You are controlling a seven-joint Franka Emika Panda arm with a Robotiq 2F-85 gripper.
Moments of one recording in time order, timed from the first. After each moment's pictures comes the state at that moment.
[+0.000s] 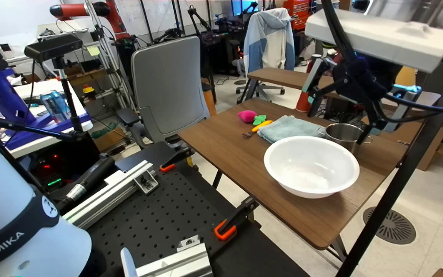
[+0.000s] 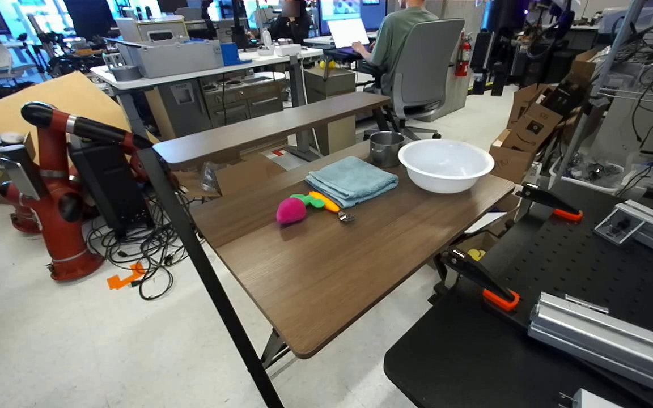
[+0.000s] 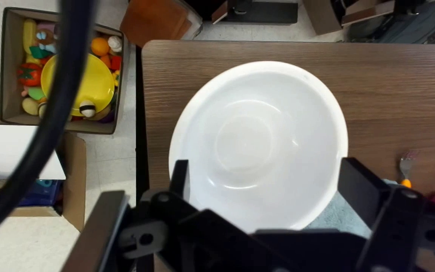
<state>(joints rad) -0.26 0.31 -0.15 -2.04 0.21 2.15 -0.59</state>
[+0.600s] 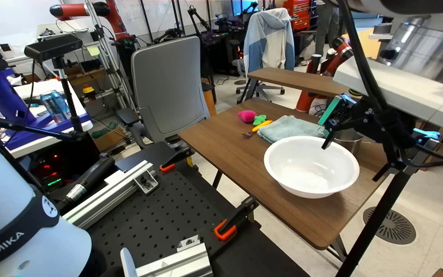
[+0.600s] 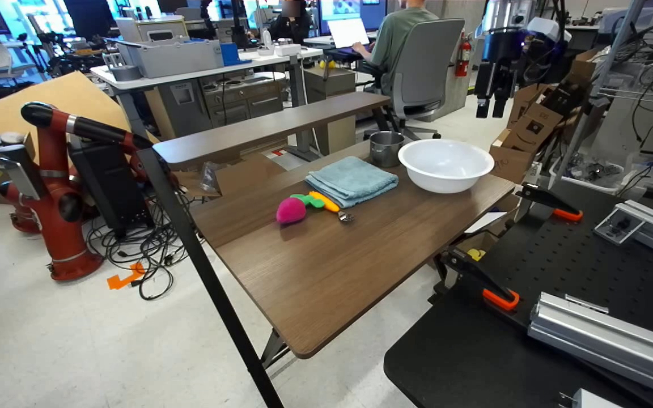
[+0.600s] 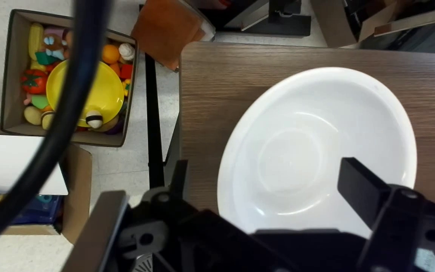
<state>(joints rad) -0.32 0.48 -0.14 -1.94 0.22 2.16 -0.68</state>
